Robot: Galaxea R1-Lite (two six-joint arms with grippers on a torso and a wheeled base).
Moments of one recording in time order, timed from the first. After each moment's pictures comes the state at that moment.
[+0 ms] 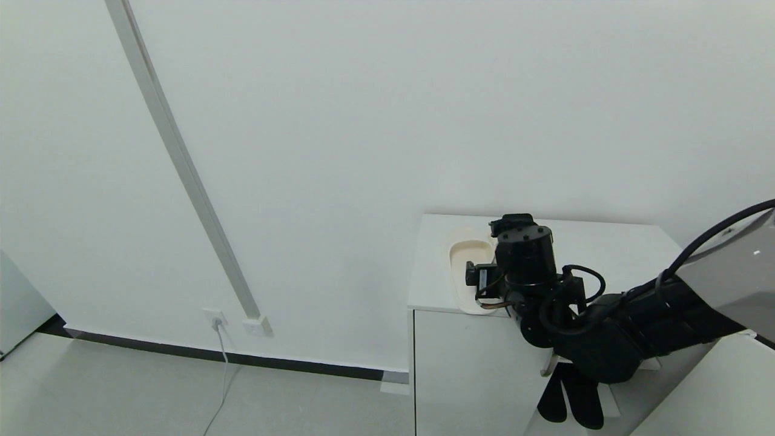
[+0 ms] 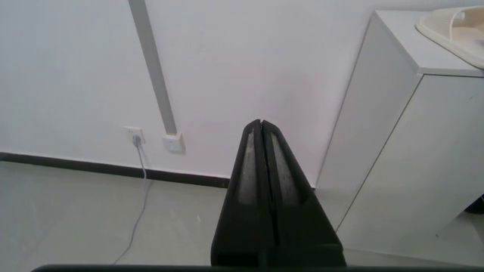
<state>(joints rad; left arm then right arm) 0.09 0.09 0.00 0.00 -0.04 0.03 0.68 2.05 -1.03 -0.69 -0.65 0.22</state>
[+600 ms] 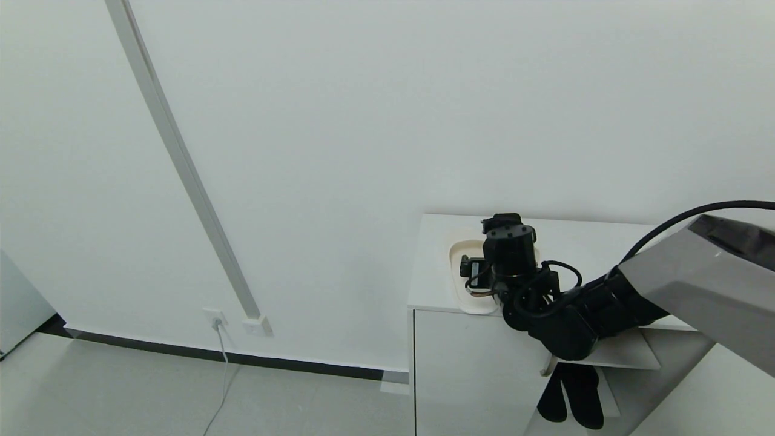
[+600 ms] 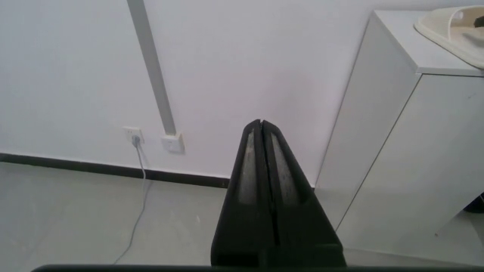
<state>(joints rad) 0.09 0.09 0.00 0.00 -0.04 0.03 0.62 2.20 -1.18 -0.73 -0.63 0.20</state>
